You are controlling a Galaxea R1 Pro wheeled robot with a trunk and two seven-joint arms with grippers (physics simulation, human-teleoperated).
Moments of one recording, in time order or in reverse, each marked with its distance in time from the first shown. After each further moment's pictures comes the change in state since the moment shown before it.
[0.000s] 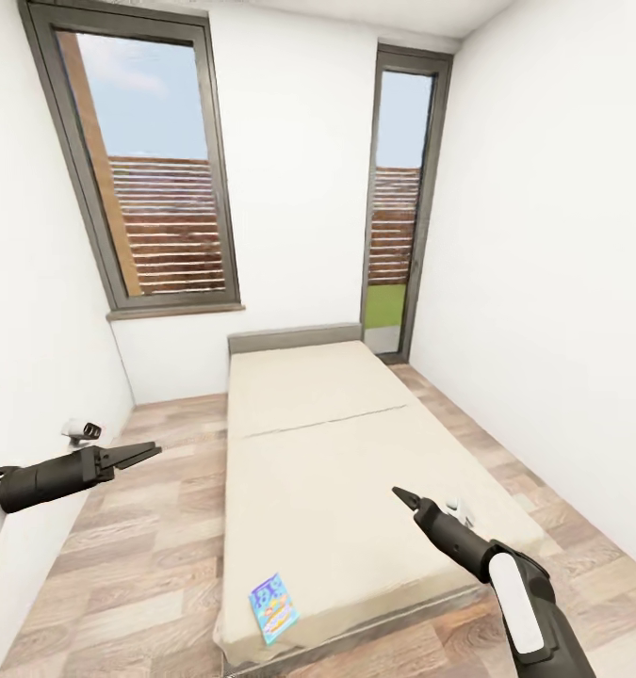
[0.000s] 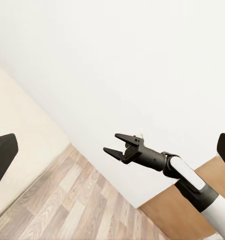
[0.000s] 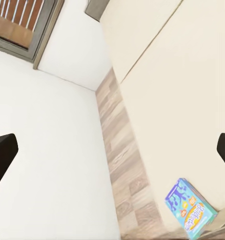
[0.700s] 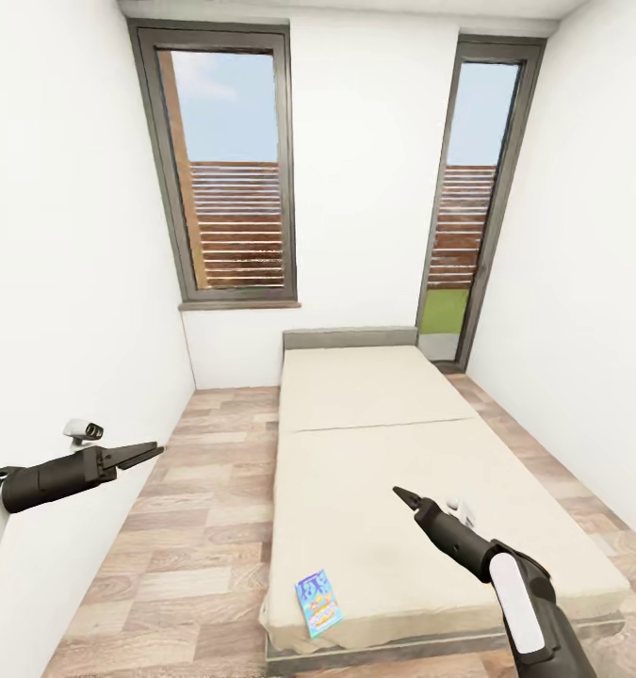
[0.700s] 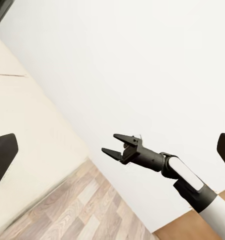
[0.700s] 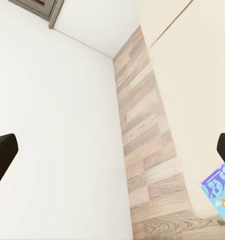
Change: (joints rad) left arm 0.000 -0.009 0.000 0.000 0.000 0.001 0.000; right arm 0.000 -0.002 -0.001 0.000 -0.004 0.000 0.000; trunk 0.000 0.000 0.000
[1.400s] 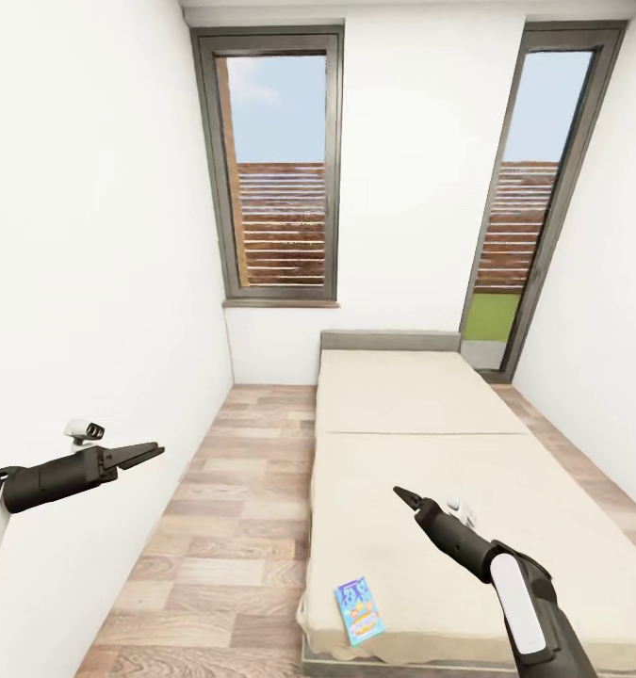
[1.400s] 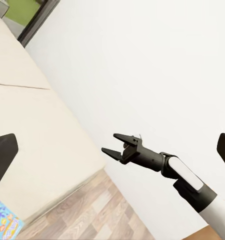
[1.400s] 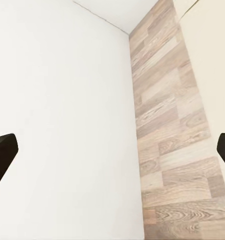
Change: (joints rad) left arm 0.000 -0.002 -0.002 0.000 -0.001 -0.001 0.000; right arm 0.001 -0.001 -0.002 0.001 -0.007 0.000 0.000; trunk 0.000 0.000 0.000
